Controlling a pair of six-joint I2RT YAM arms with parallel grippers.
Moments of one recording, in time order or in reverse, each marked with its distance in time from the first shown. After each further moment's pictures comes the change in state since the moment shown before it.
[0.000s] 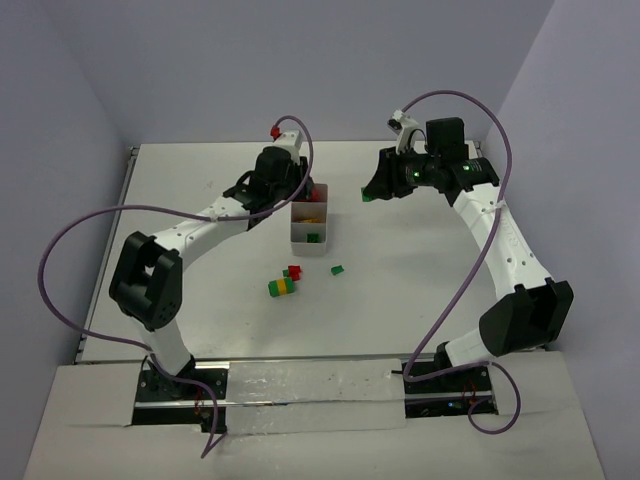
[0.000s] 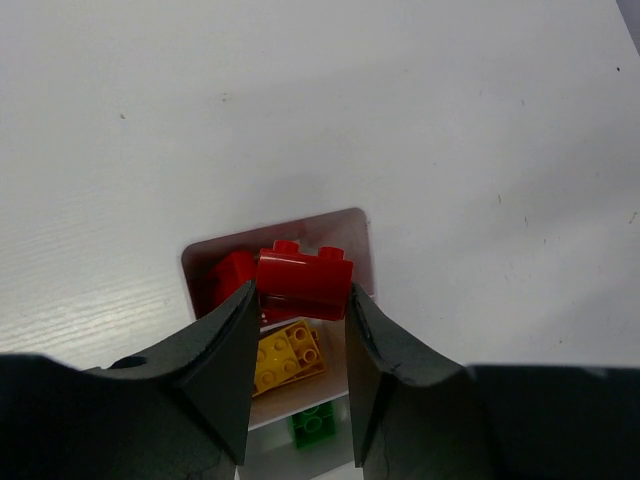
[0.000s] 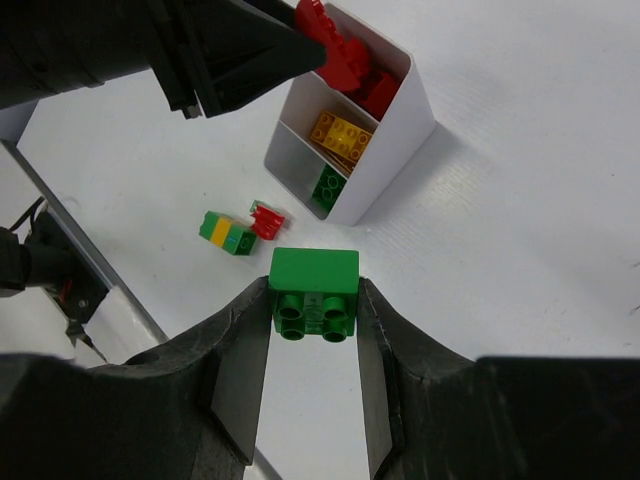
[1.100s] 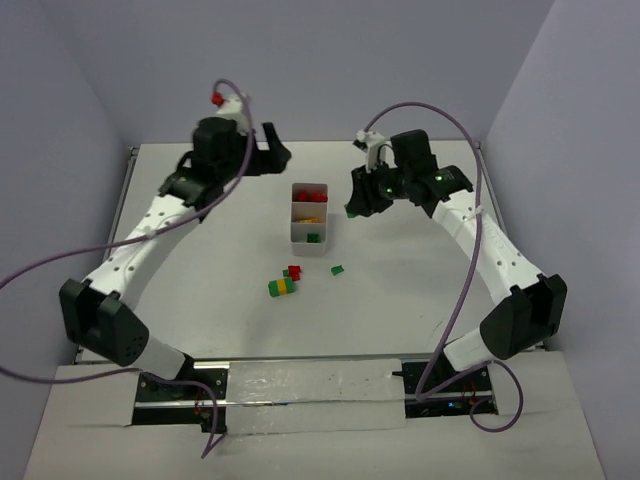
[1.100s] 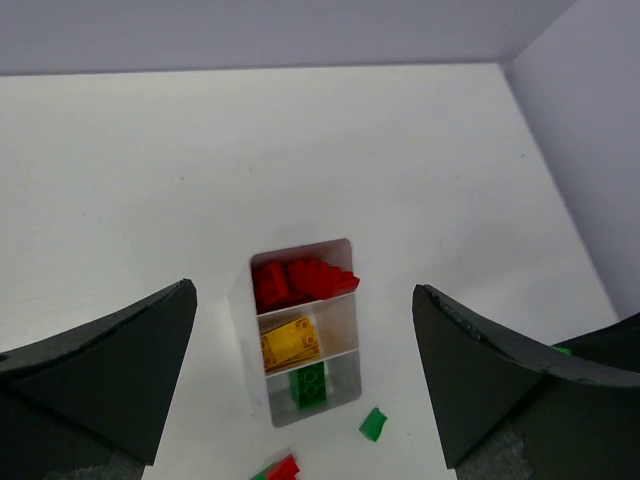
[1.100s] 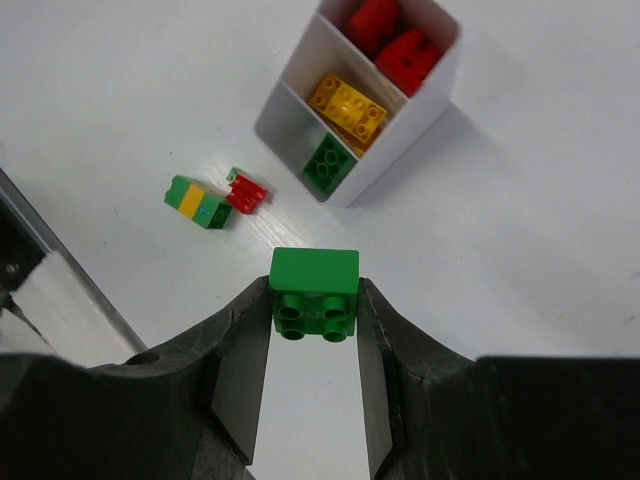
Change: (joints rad) left arm 0.117 -0.245 0.091 -0.211 0.098 -0.013; right arm 0.162 0.000 -0.052 0.011 0.158 -0.079
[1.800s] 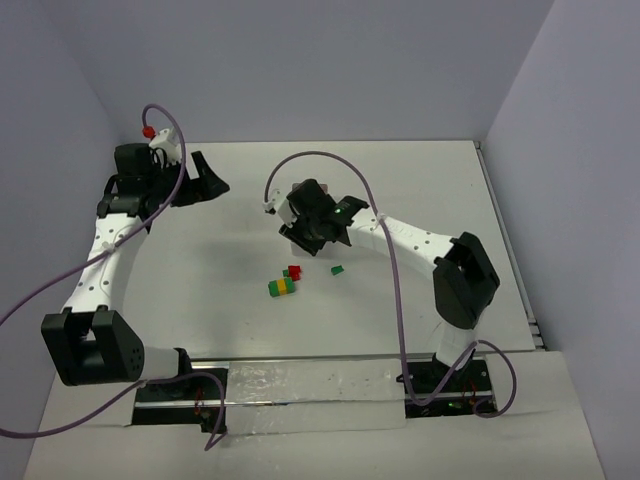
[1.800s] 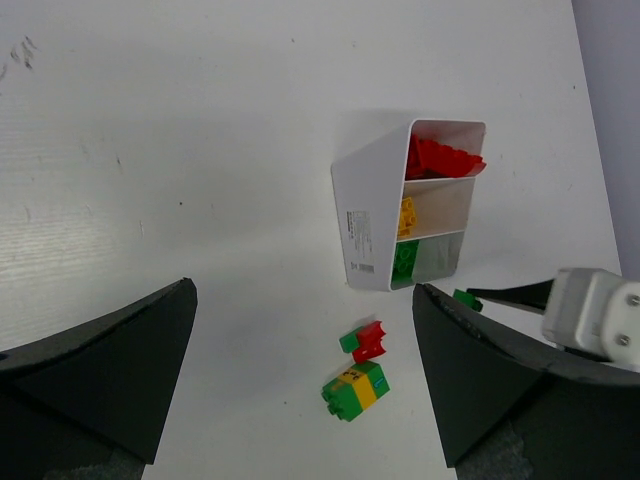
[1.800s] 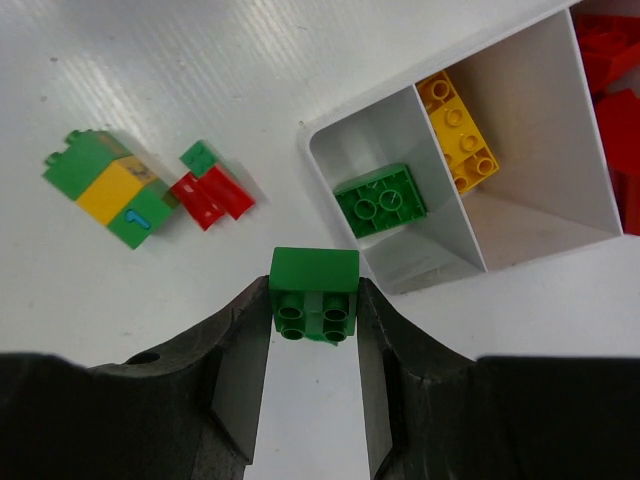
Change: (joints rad) left arm 0.506 -0.173 -0.234 -0.182 0.493 0.095; right arm 0.465 0.313 0.001 0.119 0.474 -0.199
